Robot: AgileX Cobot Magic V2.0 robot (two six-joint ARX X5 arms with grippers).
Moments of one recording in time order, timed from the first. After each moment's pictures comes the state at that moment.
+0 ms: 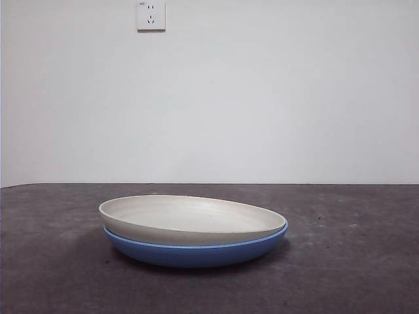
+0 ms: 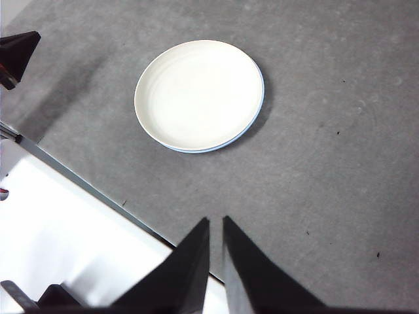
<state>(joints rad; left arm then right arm) -0.09 0.00 0.03 -0.18 0.02 -0.05 0.62 0.65 1.26 -1.33 -0.13 0.25</state>
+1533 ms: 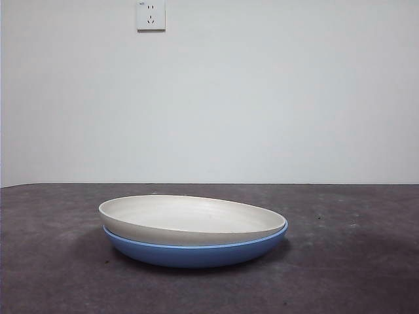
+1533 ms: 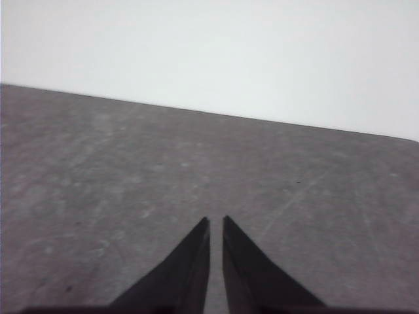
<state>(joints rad) -0.09 0.00 0.03 -0.18 0.02 -0.05 -0.05 0.01 0.05 -0.07 -0.06 -0.08</state>
